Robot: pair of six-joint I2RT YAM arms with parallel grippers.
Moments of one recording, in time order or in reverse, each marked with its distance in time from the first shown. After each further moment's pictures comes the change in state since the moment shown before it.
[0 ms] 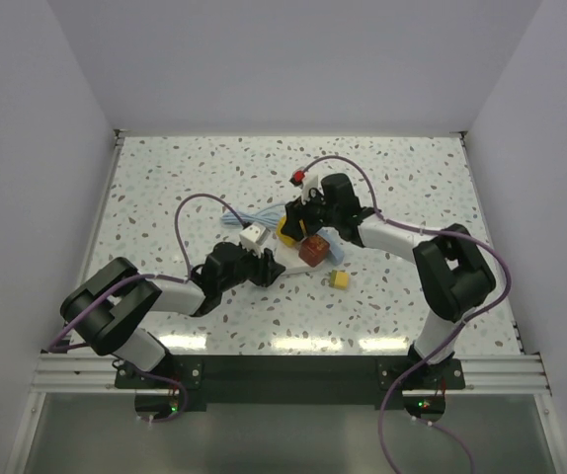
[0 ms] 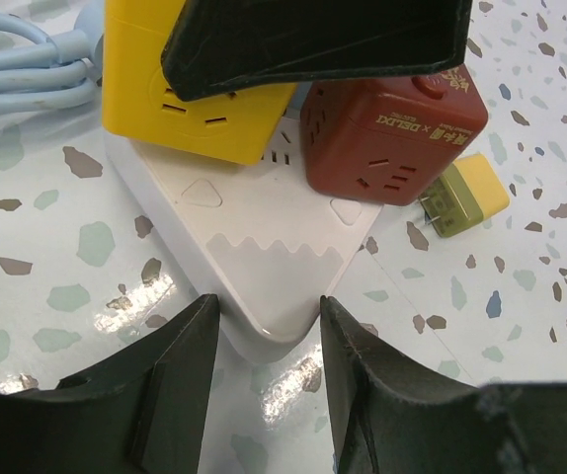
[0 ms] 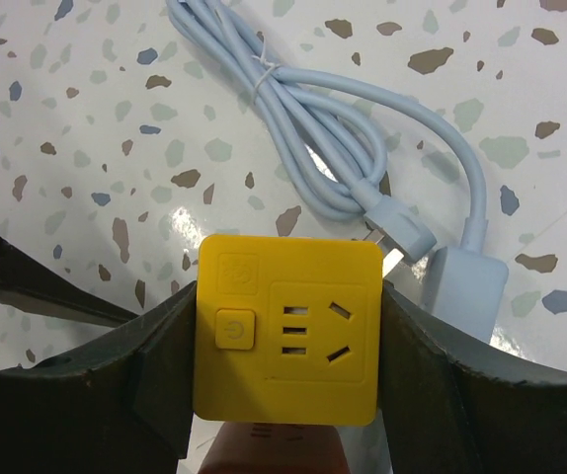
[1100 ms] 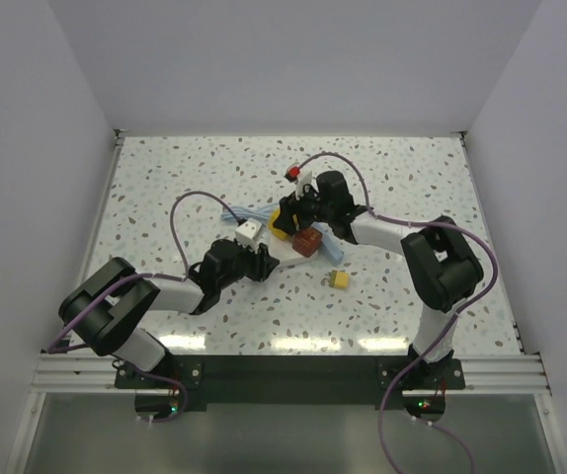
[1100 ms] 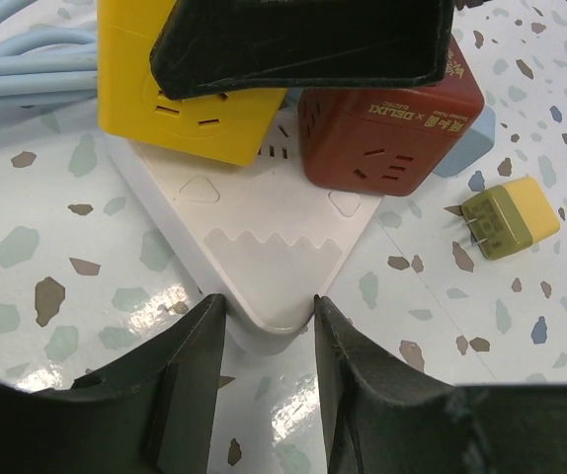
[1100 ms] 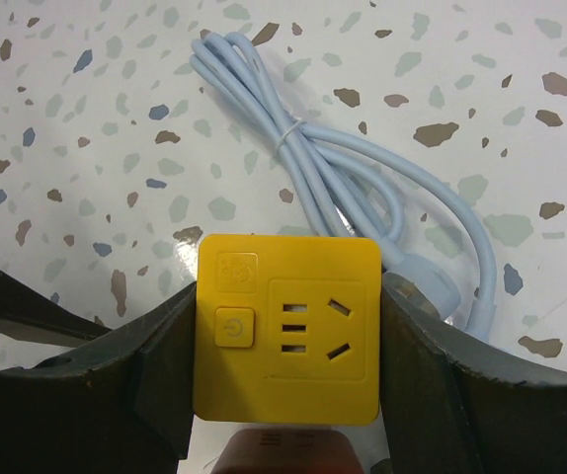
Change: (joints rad) left arm 0.029 -0.004 0.008 -0.016 -0.069 0.028; right arm 0.008 0.106 0.056 0.113 -0.055 0.010
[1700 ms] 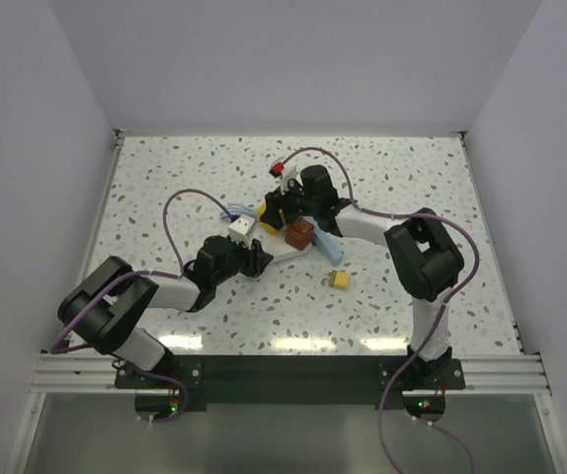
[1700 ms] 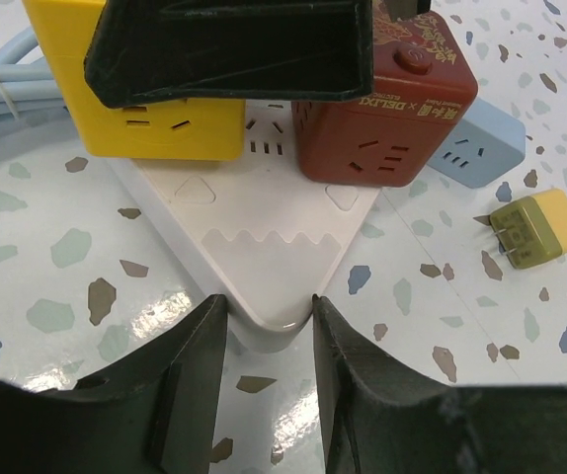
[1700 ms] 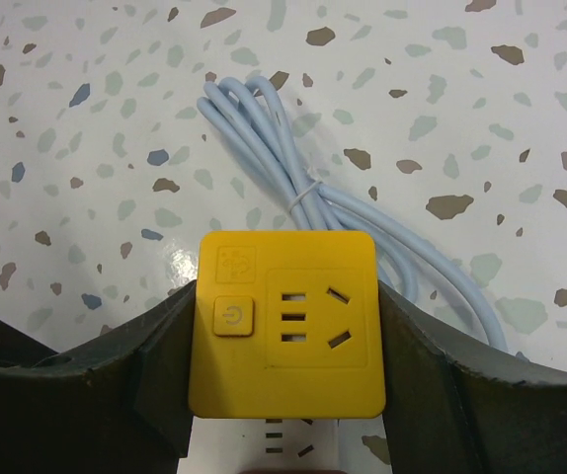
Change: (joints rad) left arm 0.069 0.002 -0.007 0.013 0.038 0.024; right arm 0.046 0.128 0.144 -0.006 0.029 -0.020
